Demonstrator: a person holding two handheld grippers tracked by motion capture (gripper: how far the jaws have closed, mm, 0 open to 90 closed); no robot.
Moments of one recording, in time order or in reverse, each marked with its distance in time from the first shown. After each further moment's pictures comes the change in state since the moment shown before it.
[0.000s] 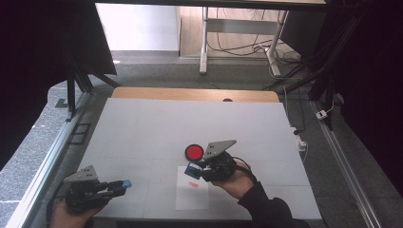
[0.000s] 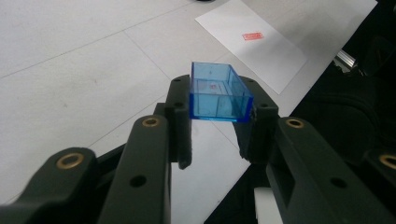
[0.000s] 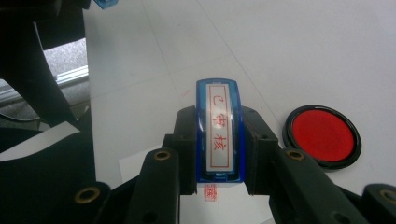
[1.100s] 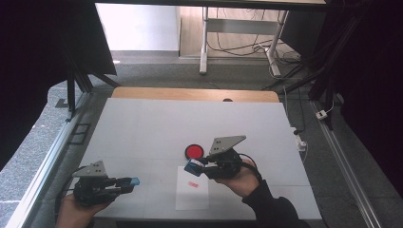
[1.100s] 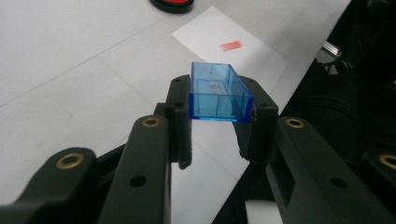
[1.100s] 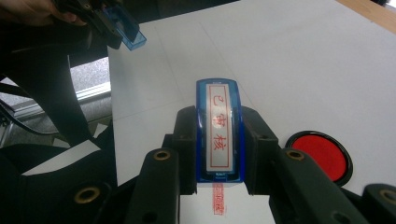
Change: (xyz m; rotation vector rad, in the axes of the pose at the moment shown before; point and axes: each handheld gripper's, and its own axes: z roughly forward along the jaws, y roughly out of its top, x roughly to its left) left arm -0.008 0.025 0.011 0.015 -0.070 0.085; right arm 0.004 0.014 -0.025 -0.090 0.036 -0.002
